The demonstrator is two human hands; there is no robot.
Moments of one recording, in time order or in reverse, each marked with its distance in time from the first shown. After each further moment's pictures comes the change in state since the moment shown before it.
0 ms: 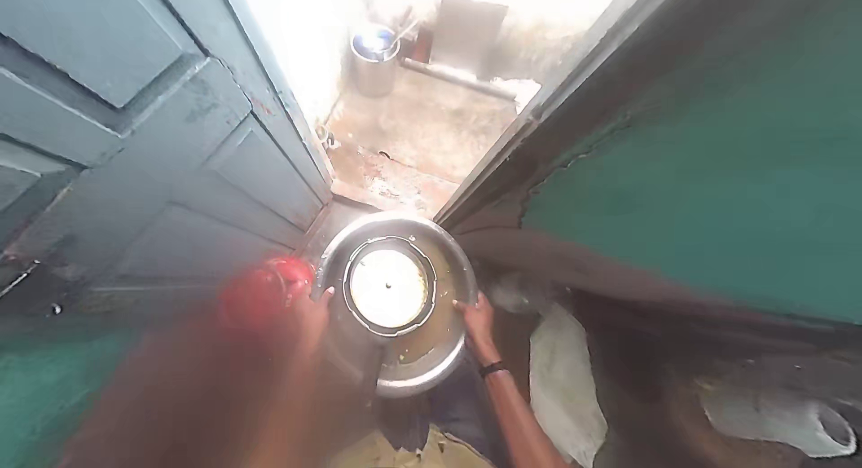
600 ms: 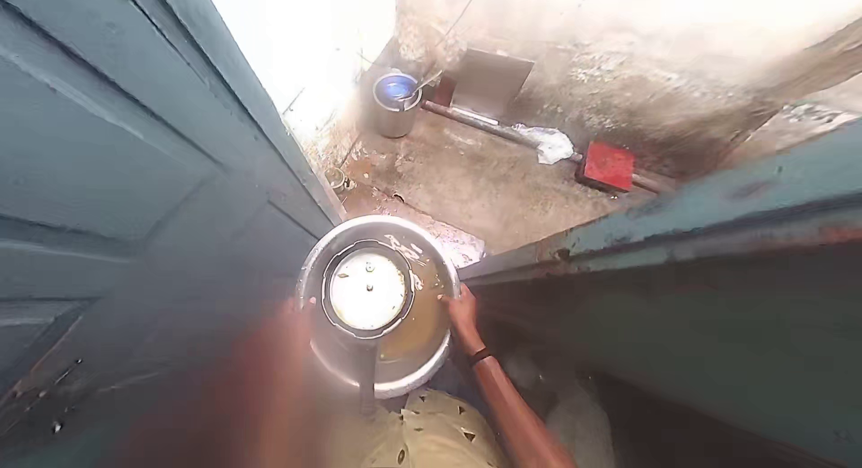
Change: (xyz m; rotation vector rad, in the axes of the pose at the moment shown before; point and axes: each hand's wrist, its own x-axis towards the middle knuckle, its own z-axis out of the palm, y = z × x) left_hand 0.156 0.155 -0.015 -0.193 0.221 -0.042; right_hand 0.152 -0.228 0.103 -0.132 -0.147 -0.086
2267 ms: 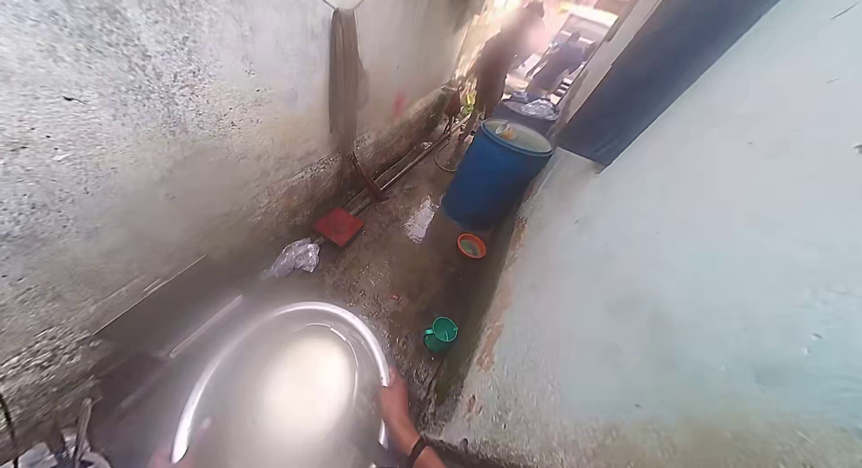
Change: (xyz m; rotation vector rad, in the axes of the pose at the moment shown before) left_hand 0.216 0.631 0.647 0.513 -0.914 0.779; right_hand 0.432 -0.253 -0.177 0.741 0.856 0.412
